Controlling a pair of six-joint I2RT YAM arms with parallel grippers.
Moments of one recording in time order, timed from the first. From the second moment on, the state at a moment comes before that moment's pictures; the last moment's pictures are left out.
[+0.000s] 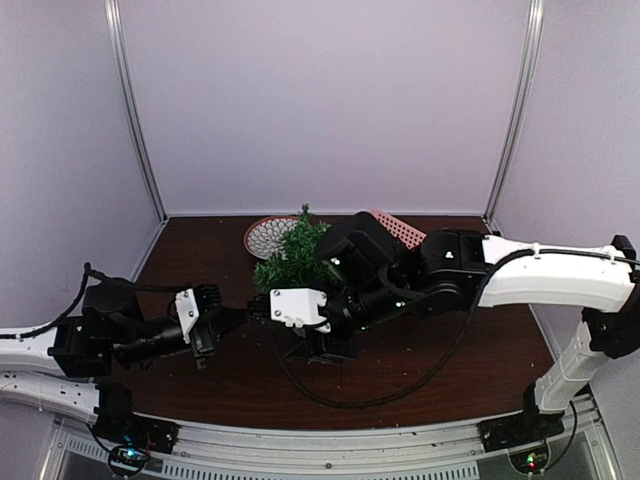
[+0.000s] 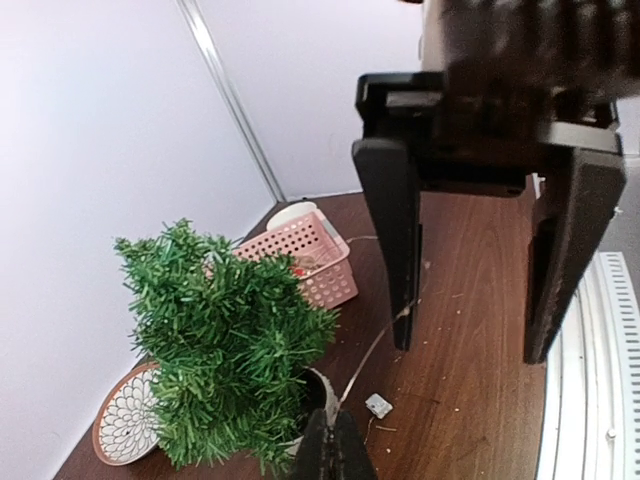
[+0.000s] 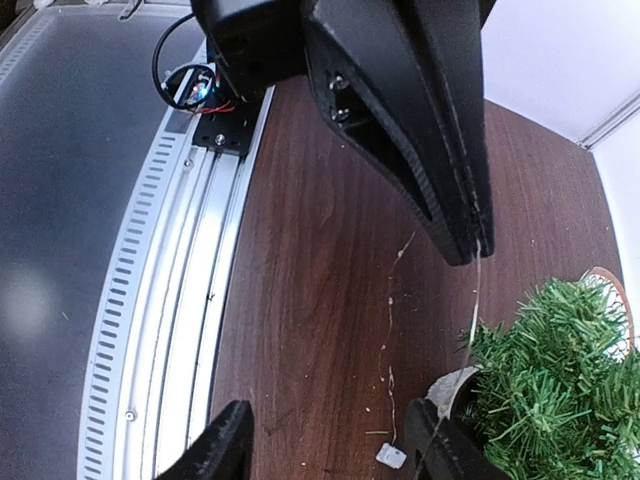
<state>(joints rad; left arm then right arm) -1.25 0.69 0.53 0.04 -0.15 0.32 1.31 1.62 1.55 -0.65 -0.11 -0.42</state>
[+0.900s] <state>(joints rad) -0.91 0.91 0.82 -0.18 -0.34 0.15 1.05 1.43 1.43 -0.48 -0.13 -0.23</state>
